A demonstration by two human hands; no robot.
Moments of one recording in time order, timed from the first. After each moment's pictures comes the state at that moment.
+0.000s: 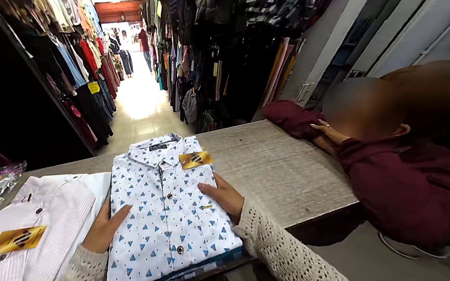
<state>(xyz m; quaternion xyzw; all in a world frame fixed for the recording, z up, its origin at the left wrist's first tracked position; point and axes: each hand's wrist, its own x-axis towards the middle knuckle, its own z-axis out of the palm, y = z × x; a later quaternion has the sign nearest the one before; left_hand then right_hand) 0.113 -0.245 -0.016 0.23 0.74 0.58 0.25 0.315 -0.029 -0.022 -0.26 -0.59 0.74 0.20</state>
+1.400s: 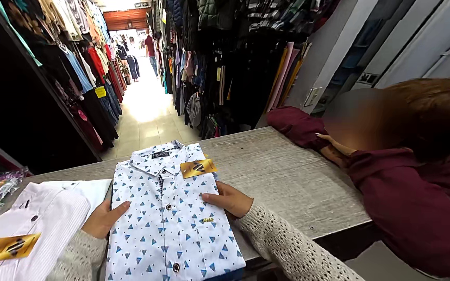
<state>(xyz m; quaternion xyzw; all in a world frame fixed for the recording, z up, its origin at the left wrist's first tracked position) 0.093 -0.213 -0.008 0.22 0.78 0.54 0.23 0.334 0.010 -0.007 -0.22 -0.65 0.72 0.11</state>
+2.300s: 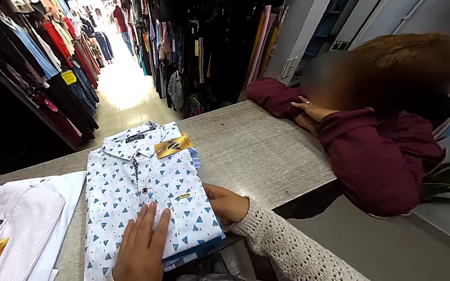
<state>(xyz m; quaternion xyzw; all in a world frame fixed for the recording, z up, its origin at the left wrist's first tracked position) 0.232 -0.222 -0.025 0.65 0.70 0.27 -0.16 0.374 -0.027 -0.026 -0.16 -0.57 0.80 0.08</state>
